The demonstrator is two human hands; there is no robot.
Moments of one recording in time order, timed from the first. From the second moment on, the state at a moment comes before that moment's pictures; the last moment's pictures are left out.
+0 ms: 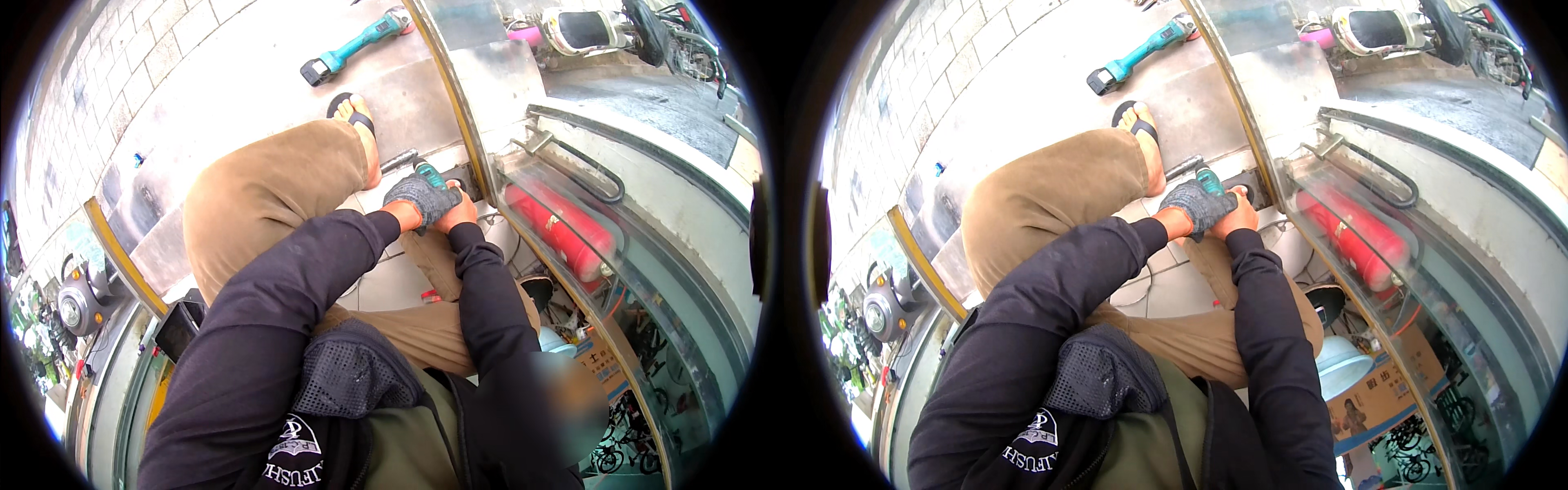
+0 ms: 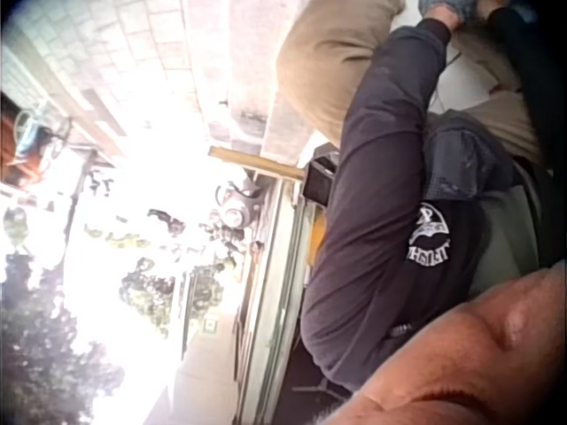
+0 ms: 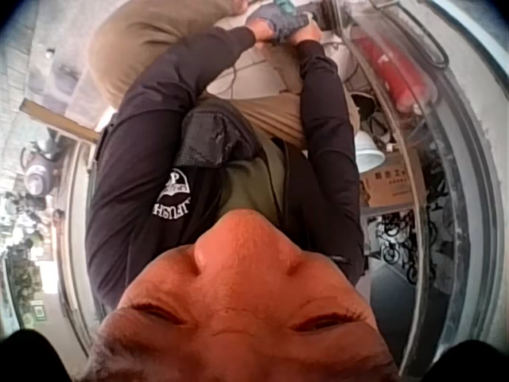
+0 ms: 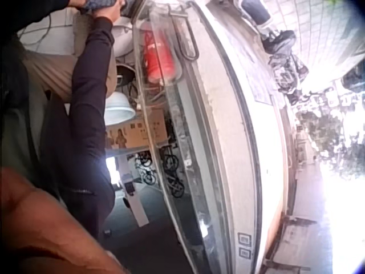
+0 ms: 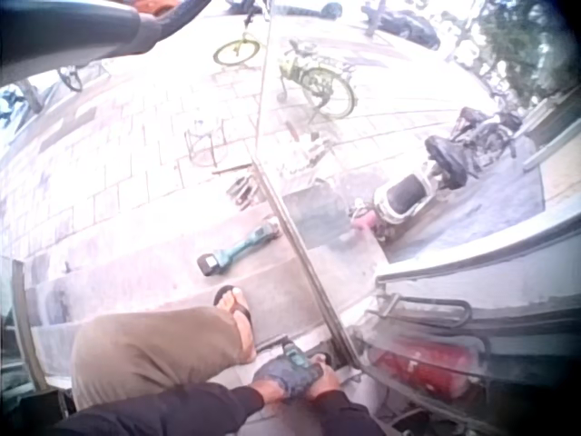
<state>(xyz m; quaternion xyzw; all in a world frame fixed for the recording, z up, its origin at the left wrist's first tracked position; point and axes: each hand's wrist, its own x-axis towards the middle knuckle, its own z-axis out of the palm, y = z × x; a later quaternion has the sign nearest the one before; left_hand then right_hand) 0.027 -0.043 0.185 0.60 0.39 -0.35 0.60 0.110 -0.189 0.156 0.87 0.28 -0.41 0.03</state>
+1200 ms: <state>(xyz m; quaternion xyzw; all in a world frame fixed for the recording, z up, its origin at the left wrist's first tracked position) -0.034 -0.023 0.130 0.74 0.32 -0.40 0.44 0.103 -0.209 0.182 0.89 0.28 -0.36 -0.01</state>
